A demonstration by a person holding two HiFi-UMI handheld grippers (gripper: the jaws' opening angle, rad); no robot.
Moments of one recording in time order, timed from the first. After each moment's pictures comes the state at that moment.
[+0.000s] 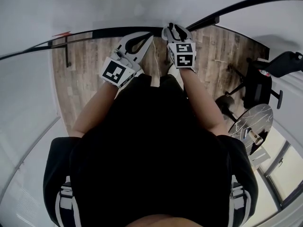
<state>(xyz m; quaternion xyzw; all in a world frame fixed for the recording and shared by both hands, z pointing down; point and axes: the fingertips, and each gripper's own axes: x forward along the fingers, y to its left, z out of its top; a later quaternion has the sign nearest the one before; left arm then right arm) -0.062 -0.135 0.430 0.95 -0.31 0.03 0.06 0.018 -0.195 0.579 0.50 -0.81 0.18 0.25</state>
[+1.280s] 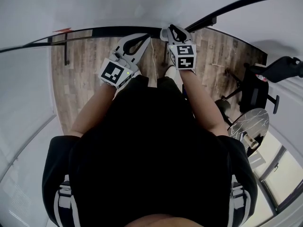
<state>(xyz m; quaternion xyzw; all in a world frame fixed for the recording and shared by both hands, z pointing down) -0.068 -0.121 0.432 0.94 -0.33 0.05 0.06 0.018 -0.190 0.558 0.48 -0.83 0.16 0.24</state>
